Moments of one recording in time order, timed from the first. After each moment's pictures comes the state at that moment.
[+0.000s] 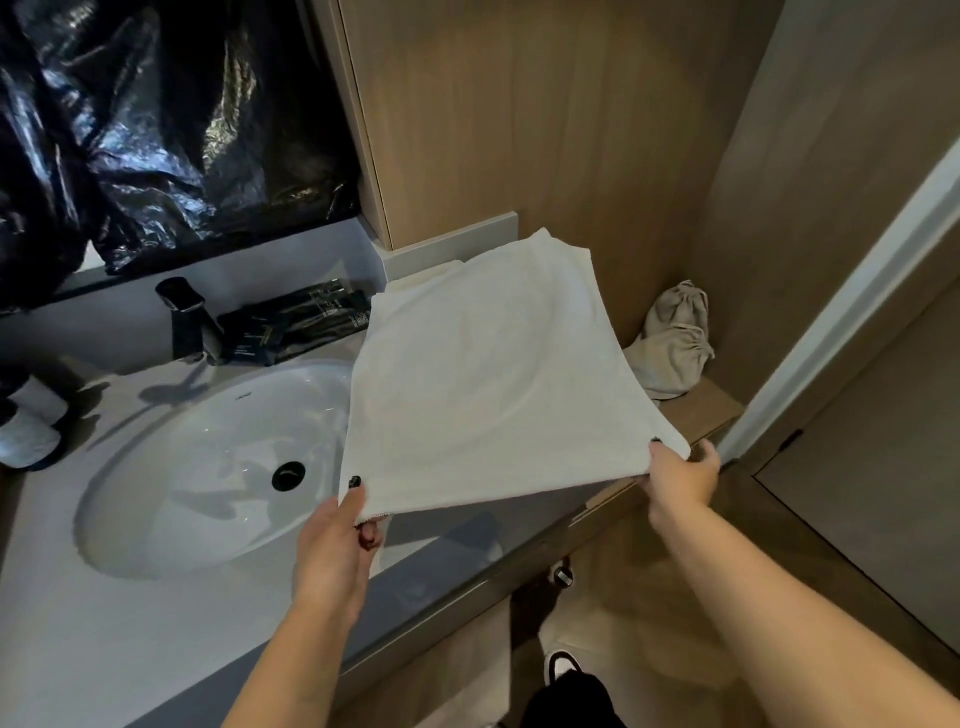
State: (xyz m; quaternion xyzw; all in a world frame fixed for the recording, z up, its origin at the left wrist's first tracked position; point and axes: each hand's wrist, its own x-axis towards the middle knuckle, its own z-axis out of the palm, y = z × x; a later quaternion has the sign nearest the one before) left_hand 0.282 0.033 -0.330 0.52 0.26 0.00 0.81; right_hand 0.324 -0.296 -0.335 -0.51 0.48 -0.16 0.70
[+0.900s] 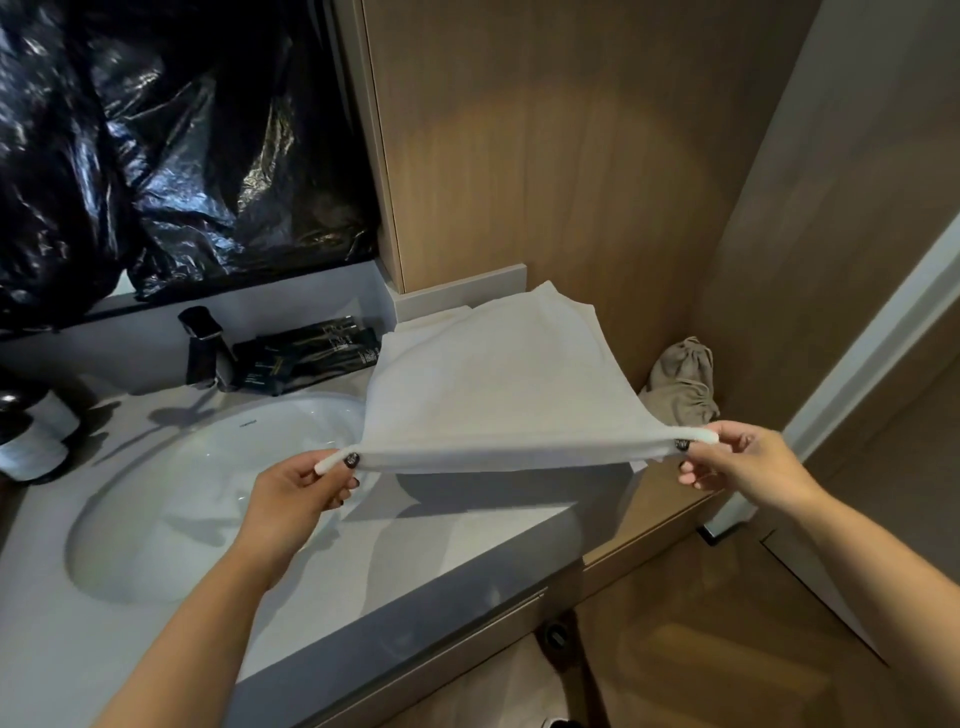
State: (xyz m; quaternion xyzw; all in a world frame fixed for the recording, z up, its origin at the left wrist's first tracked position) left_hand 0.328 0.066 -0.272 0.75 0.12 0.04 0.65; right_hand 0.341 -0.403 -0.257 -0.77 0.11 0.03 0.63
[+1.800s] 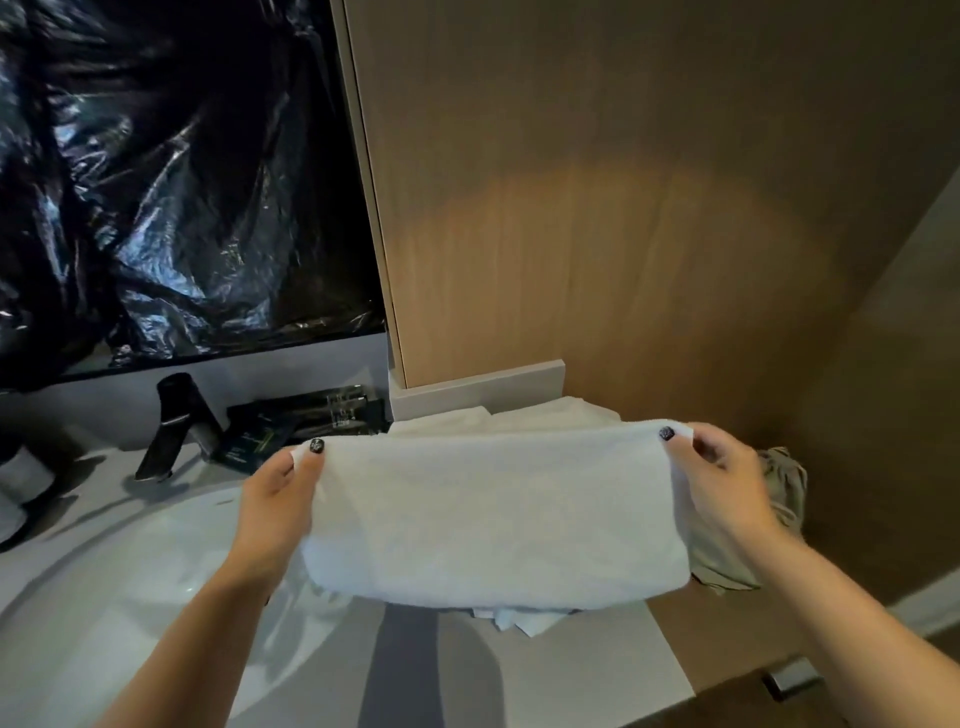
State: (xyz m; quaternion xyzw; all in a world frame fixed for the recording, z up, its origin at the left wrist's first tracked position) left_hand 0.501 0.033 -0.257 0.76 0.21 0.20 0.58; right_hand 0.576 -0.375 -0.240 -0.79 0.00 -0.10 0.60
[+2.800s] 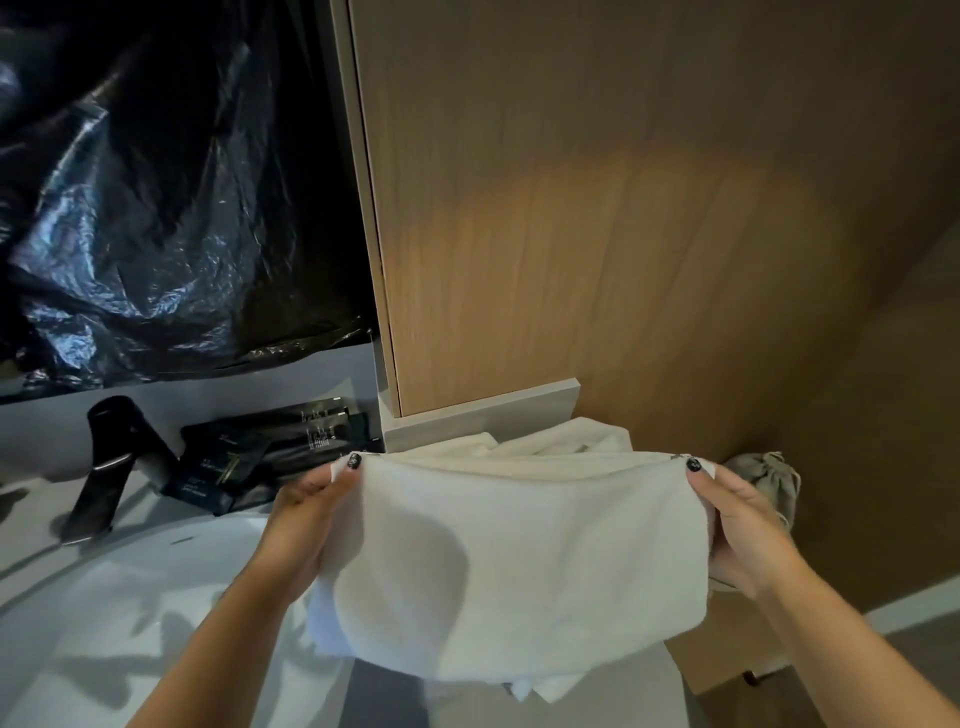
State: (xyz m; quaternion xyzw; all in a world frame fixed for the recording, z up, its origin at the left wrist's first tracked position) left_hand 0.575 0.048 -0.278 0.65 0.21 0.01 0.73; right_hand 0.613 -0.366 -0.260 -0.62 0.17 0.06 0.77
